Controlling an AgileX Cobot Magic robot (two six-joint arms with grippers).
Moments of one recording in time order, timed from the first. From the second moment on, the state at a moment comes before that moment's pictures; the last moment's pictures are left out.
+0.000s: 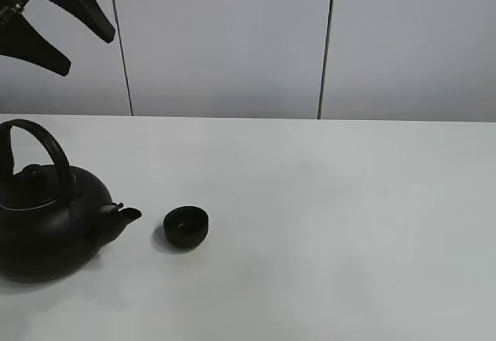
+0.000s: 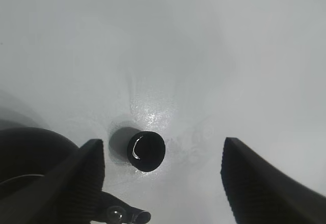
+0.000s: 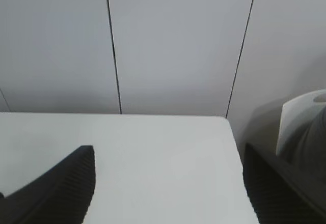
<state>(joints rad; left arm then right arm) -0.10 1.72 -1.36 -0.70 0.93 0.24 -0.16 0.41 -1.26 0.03 1.18 -0.16</state>
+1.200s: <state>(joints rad) -0.10 1.72 -1.36 -0.70 0.93 0.24 -0.08 0.11 -0.49 0.02 1.04 -0.10</state>
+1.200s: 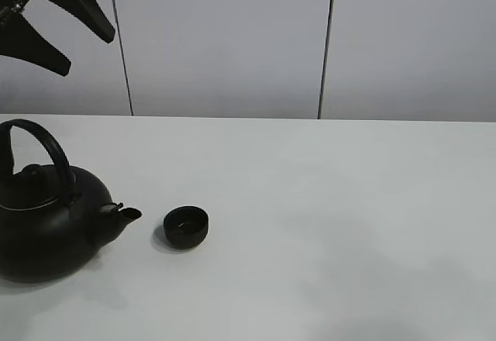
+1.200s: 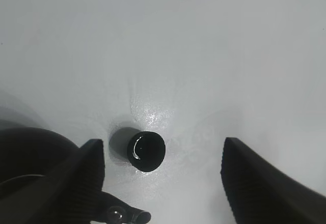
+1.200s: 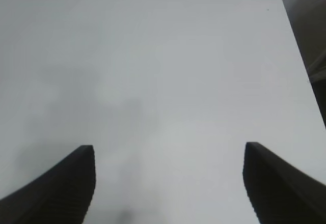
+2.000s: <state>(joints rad) -0.10 1.72 -1.36 -0.70 0.93 0.24 -0.08 0.11 -0.47 0.02 1.08 -0.08</state>
